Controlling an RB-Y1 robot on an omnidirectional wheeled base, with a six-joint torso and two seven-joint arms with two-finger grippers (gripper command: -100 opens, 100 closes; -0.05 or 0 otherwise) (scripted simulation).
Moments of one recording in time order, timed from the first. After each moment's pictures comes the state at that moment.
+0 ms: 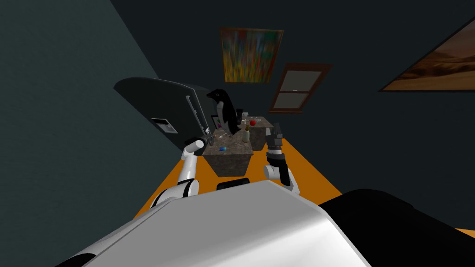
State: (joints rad) left arm -0.47 0.07 0.29 -1.33 0.44 0.67 1.03; right arm 0.48 -0.02 -0.03 -2.30 0.01 -0.46 0.02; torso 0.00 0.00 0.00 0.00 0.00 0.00
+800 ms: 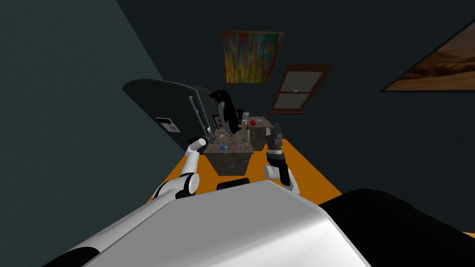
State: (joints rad) left arm -0.58 0.09 0.30 -1.11 0.48 0.61 0.99; right arm 0.48 -0.02 -0.03 -2.30 0.01 -0.46 0.02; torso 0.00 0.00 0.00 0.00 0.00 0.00
